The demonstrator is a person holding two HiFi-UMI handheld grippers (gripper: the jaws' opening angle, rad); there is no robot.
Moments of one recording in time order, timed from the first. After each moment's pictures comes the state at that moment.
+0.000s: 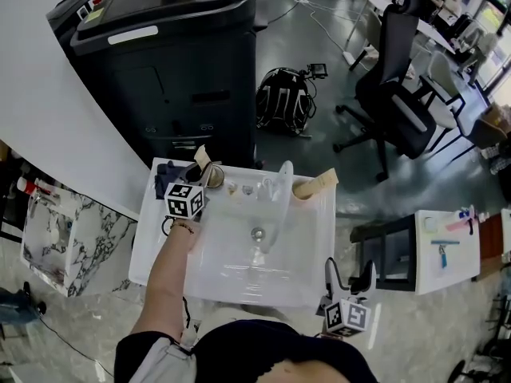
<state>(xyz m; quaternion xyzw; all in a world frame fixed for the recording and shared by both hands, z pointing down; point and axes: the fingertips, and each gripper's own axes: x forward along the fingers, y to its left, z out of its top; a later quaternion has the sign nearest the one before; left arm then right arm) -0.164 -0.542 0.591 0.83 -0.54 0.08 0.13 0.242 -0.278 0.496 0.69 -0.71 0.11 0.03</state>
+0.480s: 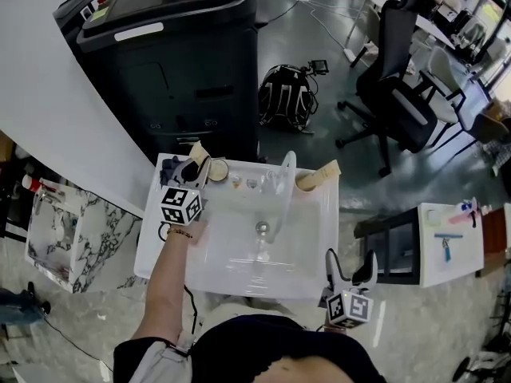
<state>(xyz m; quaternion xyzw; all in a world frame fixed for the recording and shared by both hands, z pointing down) -0.166 -0.498 0.519 0.84 -0.54 0.03 0.06 0.231 -0.272 0.497 0.68 -0.72 0.11 0.02</state>
